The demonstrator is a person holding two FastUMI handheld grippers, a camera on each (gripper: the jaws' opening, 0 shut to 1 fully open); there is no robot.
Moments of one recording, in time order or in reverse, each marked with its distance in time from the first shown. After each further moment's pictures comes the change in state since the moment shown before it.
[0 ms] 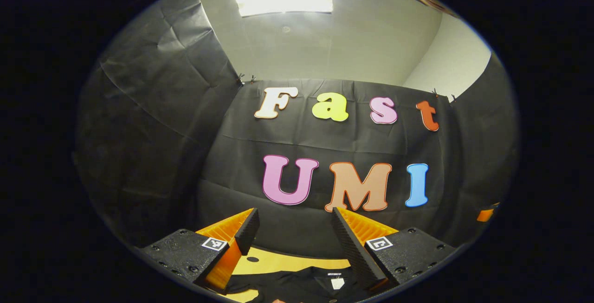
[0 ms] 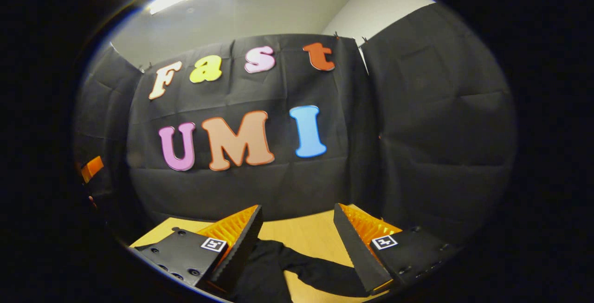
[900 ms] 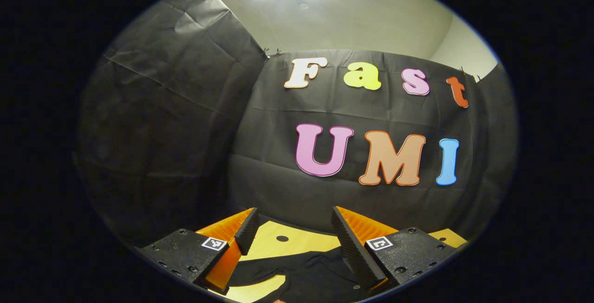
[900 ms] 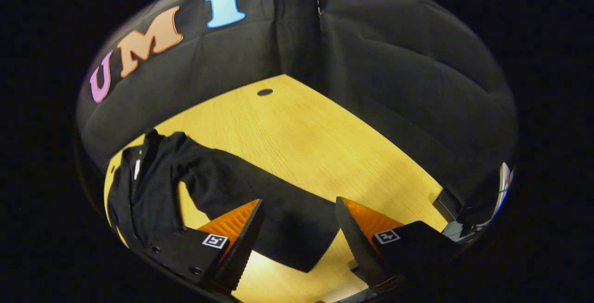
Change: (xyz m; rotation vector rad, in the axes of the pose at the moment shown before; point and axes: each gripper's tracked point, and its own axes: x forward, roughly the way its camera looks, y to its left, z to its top) left arm -0.009 0.072 -0.054 0.027 0.206 0.183; right arm 0.064 -0.164 -0.264 0.043 0.705 -0.269
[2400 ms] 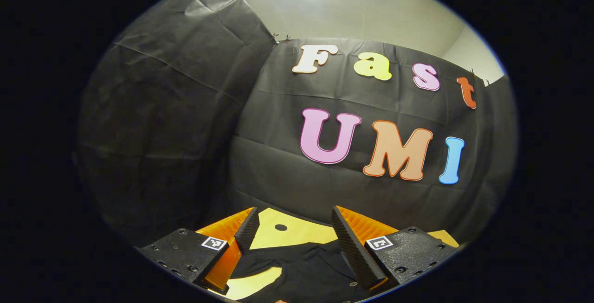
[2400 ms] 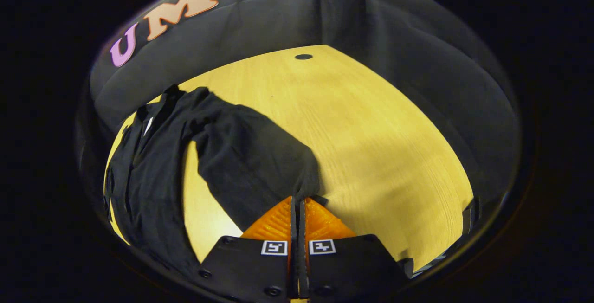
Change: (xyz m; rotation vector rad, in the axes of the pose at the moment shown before) left arm 0.003 0.018 -0.021 -0.072 0.066 0.029; right arm 0.010 0.052 -0.021 -0.219 0.136 0.168
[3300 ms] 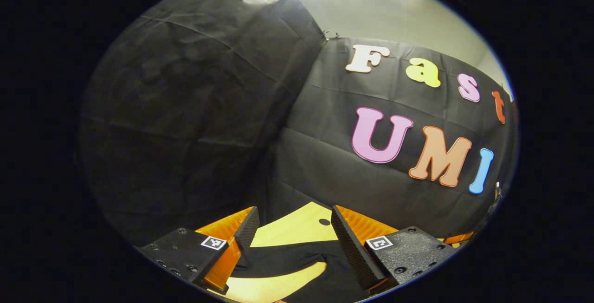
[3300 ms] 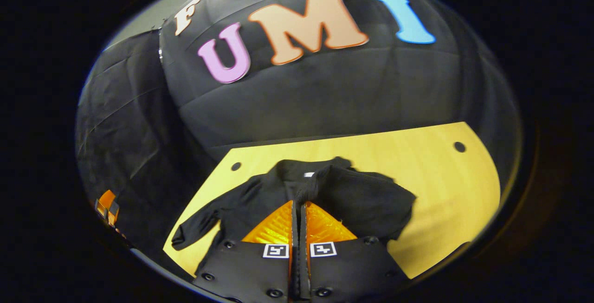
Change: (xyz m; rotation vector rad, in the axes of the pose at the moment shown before) left arm -0.027 0.145 -0.021 -0.095 0.038 0.230; right arm -0.073 0.386 0.152 -0.255 -0.208 0.494
